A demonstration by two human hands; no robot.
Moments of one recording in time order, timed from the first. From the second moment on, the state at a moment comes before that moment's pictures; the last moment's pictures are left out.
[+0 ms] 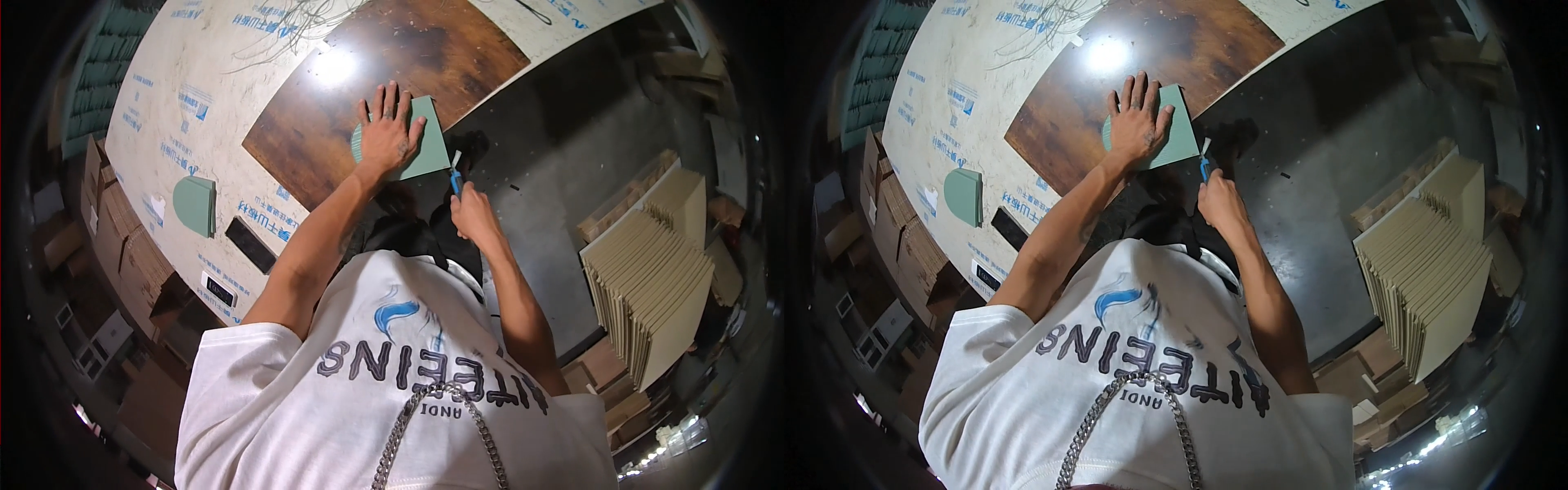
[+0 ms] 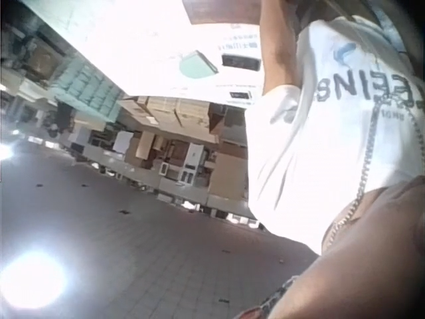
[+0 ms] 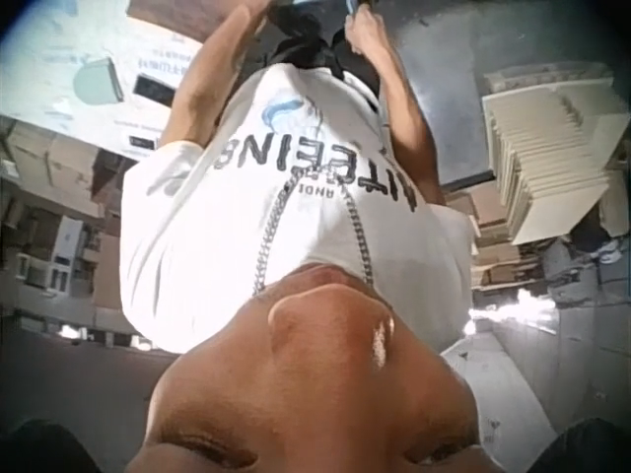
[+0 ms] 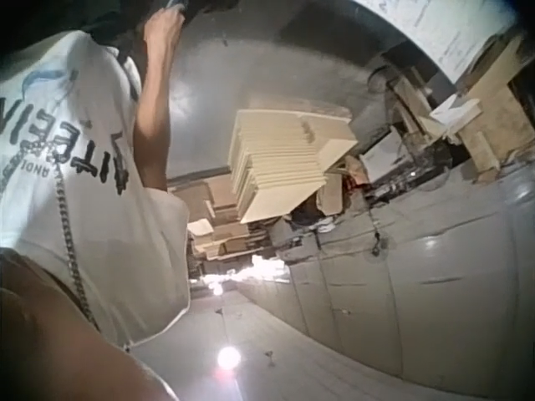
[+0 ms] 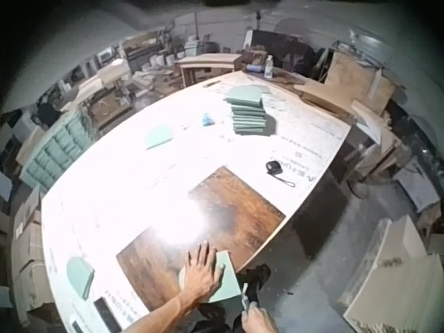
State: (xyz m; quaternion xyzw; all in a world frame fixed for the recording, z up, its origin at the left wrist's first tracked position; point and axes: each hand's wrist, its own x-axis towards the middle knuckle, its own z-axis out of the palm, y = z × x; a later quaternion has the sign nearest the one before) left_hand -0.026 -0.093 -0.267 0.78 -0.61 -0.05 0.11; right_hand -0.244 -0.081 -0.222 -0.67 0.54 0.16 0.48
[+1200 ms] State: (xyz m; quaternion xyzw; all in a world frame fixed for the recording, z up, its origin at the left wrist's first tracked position) left_hand 0.036 -0.049 -0.151 0.65 -0.64 -0.10 0.39; right_hand -0.236 -0.090 -0.217 -0.43 0.58 -0.38 0.58
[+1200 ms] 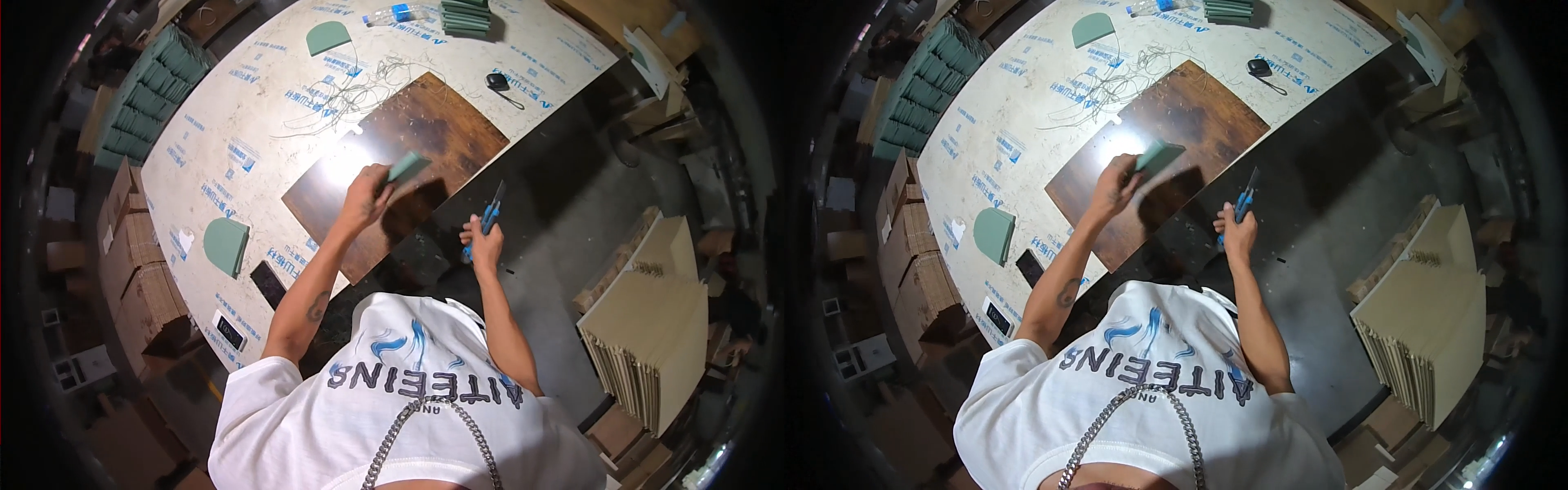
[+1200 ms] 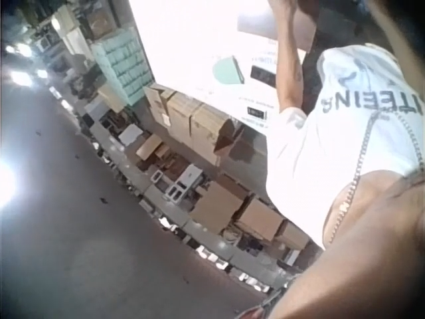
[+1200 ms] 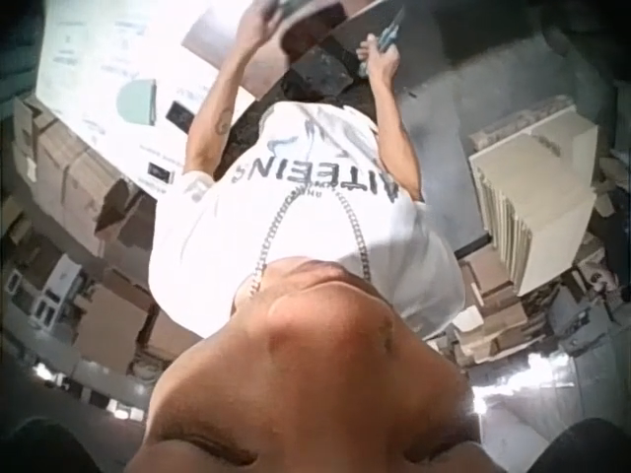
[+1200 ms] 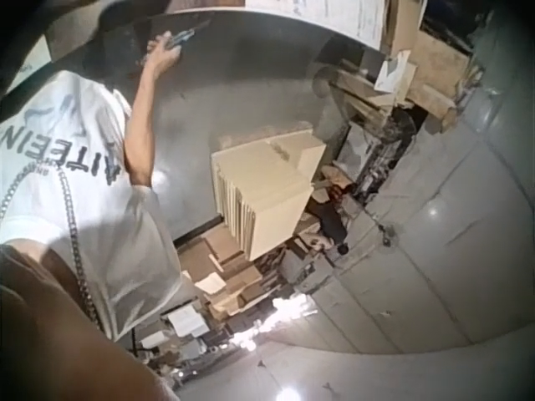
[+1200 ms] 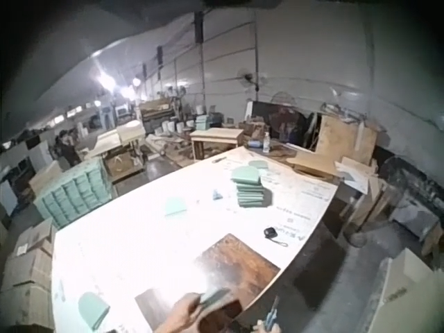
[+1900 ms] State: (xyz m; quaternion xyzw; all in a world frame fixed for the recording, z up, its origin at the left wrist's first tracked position) left_hand -0.010 -0.037 -0.262 0.81 -0.55 -0.01 0.19; right_hand -0.217 -0.074 -0.162 -0.61 0.54 0.05 0.58
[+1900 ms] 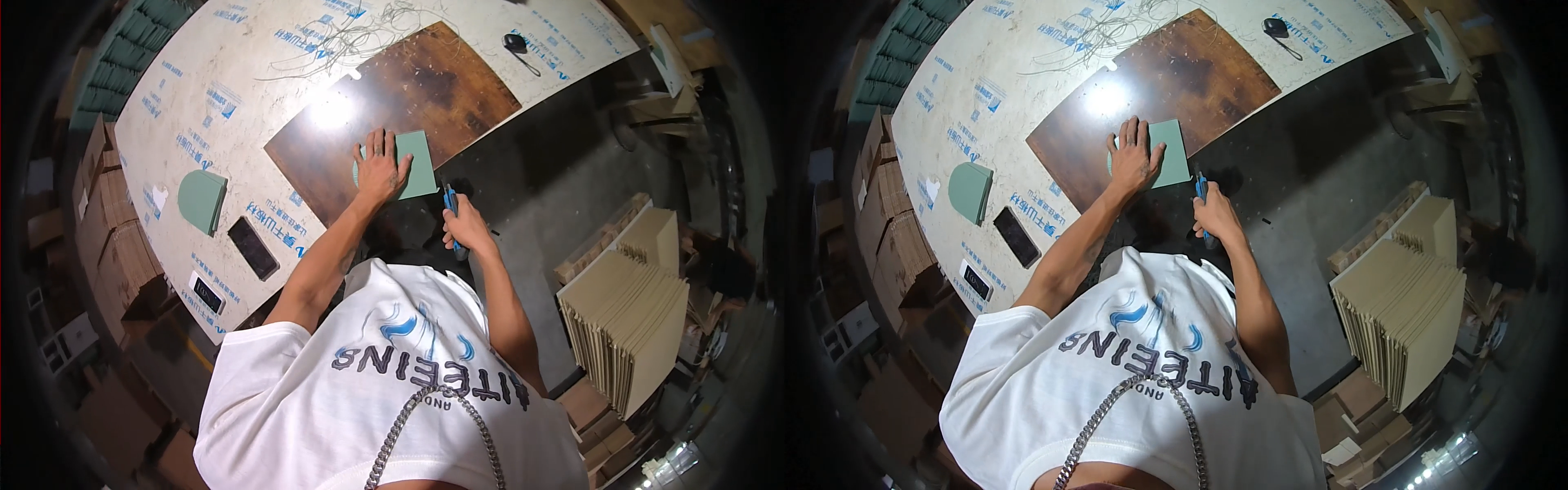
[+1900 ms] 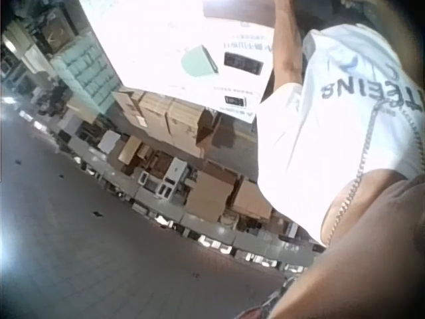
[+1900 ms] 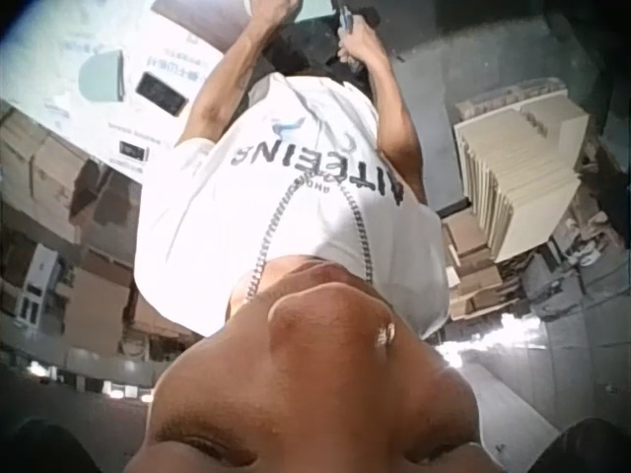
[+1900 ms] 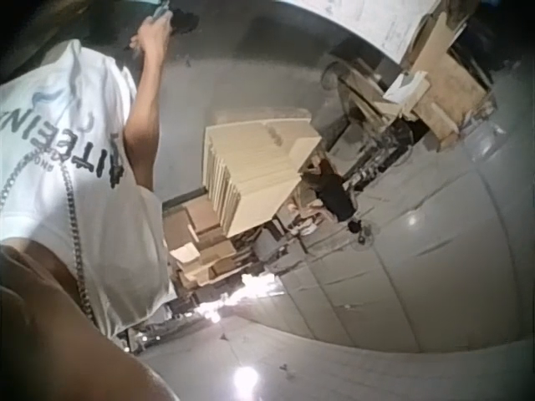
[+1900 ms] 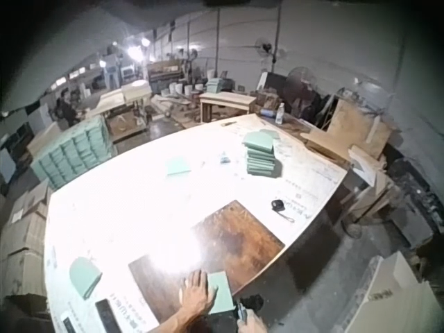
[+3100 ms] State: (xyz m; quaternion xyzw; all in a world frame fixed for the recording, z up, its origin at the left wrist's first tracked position) left_hand -0.014 -0.045 -0.261 0.82 -0.54 0.02 0.17; right_hand -0.201 -0.070 -0.191 -0.66 0.53 0.13 0.51
